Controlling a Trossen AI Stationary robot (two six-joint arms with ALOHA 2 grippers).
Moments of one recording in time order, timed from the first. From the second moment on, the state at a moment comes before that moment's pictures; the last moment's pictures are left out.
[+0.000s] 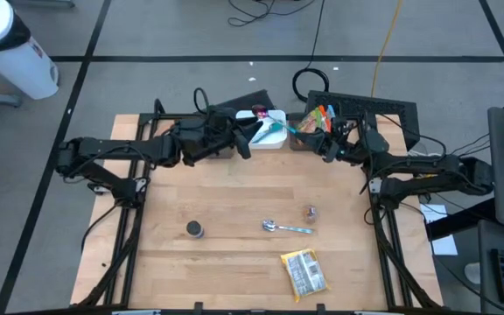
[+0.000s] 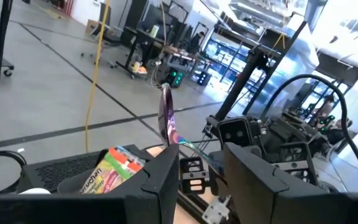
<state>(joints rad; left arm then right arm) 0.08 1.42 1.25 0.22 -0.41 -0.45 -0.33 1.03 0.49 0.89 -0.13 0.88</state>
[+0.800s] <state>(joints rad) 0.11 1.42 1.25 0.21 -0.45 -0.45 -0.32 1.03 0.49 0.87 -0.17 0.88</state>
